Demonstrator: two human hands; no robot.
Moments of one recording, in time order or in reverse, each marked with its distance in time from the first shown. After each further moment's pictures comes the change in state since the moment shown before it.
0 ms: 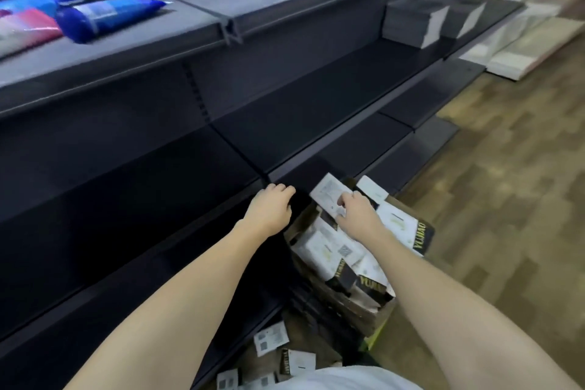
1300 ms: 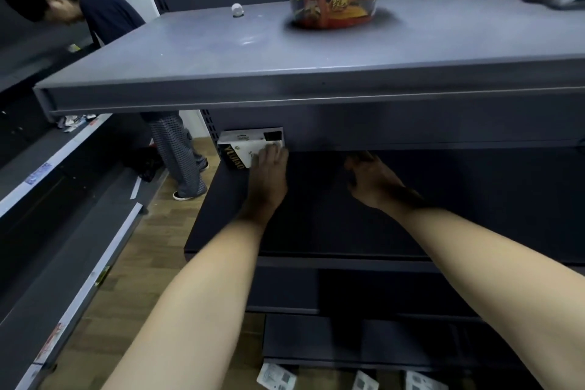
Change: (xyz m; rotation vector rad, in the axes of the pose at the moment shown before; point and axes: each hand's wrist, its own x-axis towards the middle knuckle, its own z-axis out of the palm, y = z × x) left_hand -0.438 -0.513 -0.075 0.293 0.407 -0.880; right_hand -0.049 -0.648 0.187 -0.130 -0.211 -0.840
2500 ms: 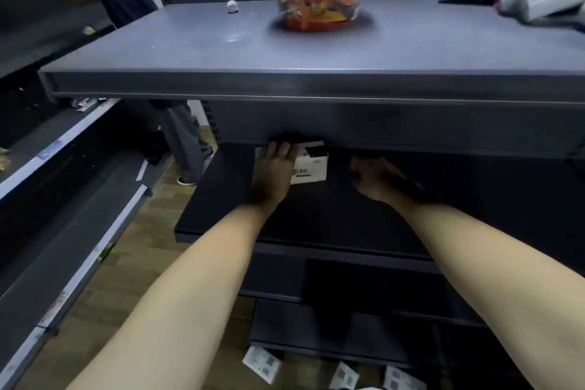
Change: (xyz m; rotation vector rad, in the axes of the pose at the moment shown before) left_hand -0.013 0.039 -0.025 0.107 0.052 0.095; right_hand -0.002 0.042 -0.018 -0.005 -0.076 -0.031
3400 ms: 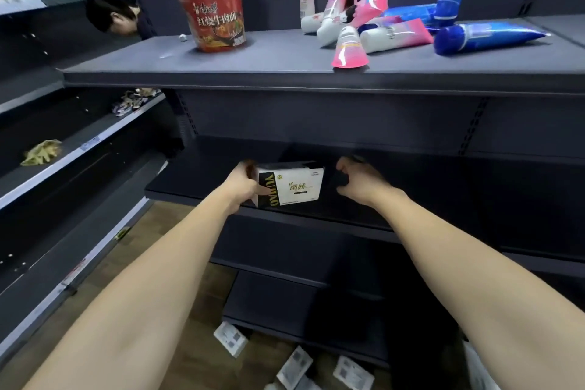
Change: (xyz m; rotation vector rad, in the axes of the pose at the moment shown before) left_hand -0.072 0.201 -0.133 -1.182 -0.274 -0.842; right_hand -0.158 0.166 -0.076 0.175 0.010 -0.104
